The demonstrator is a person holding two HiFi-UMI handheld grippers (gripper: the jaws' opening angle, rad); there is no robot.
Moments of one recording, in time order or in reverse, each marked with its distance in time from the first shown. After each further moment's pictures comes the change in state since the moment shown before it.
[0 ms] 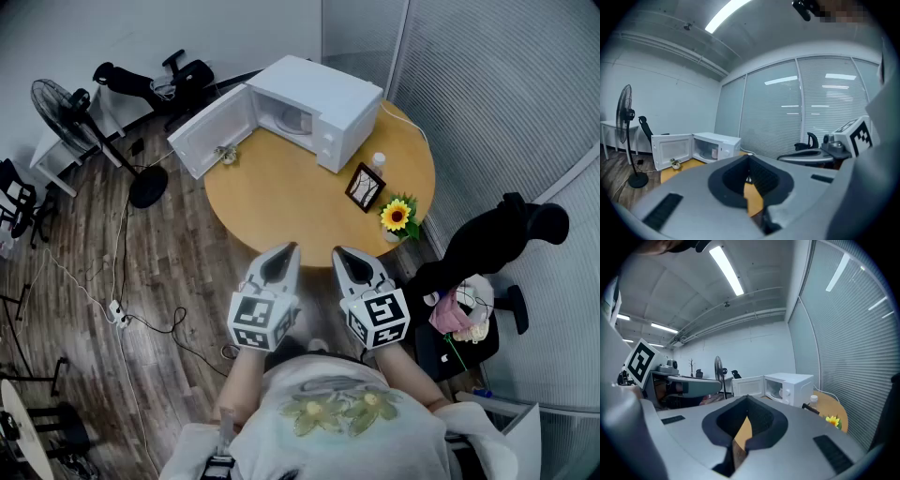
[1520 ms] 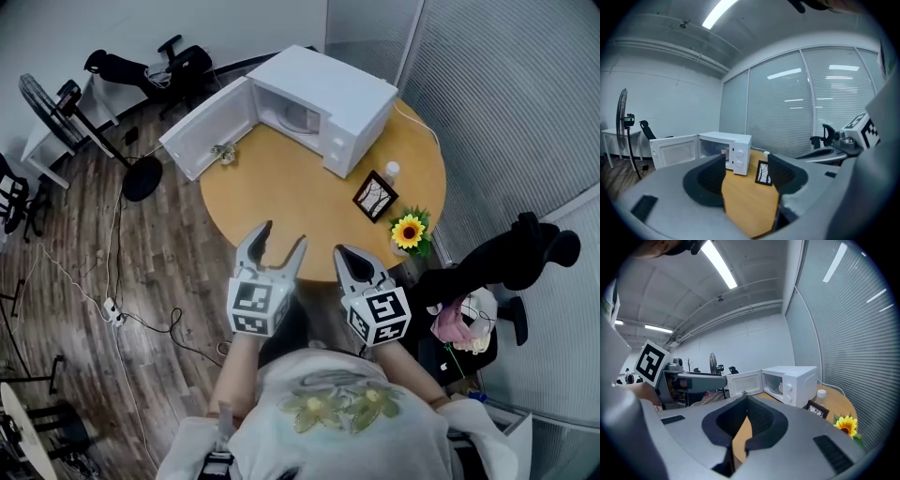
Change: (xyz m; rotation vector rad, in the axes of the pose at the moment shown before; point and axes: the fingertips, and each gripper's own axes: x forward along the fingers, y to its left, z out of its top) left arm 0.077 0.081 -0.010 0.073 0.038 0.028; right arm 0.080 -0.035 -0.019 0.056 0.055 -0.011
